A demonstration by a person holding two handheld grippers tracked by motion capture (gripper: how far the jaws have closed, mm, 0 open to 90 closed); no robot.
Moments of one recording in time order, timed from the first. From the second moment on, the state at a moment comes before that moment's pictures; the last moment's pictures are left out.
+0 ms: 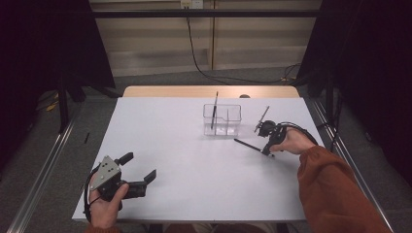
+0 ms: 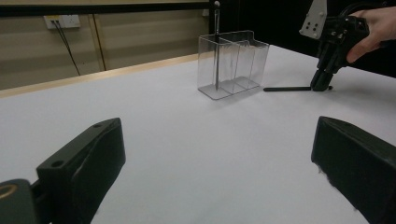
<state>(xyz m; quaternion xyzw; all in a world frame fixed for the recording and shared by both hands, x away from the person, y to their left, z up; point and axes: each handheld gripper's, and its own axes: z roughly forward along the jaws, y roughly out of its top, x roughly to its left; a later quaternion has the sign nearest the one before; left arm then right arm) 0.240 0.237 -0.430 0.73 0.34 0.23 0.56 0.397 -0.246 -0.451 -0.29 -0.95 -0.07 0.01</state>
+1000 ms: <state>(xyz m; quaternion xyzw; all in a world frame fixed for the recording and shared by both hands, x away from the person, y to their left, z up) 0.241 0.237 -0.430 0.73 0.33 0.23 0.55 0.383 -0.269 -0.428 -0.32 -0.93 -0.17 0.01</state>
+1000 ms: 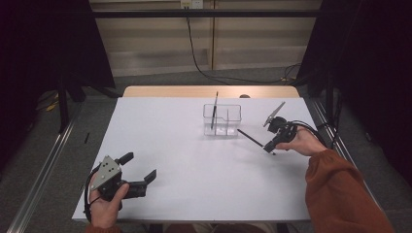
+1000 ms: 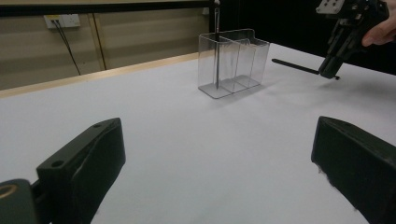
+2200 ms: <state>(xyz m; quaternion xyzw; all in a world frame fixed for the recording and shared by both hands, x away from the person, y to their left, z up) 0.242 0.241 -0.426 0.72 0.34 0.23 0.55 0.351 -0.282 -0.416 -0.35 -0.86 -0.37 -0.09</state>
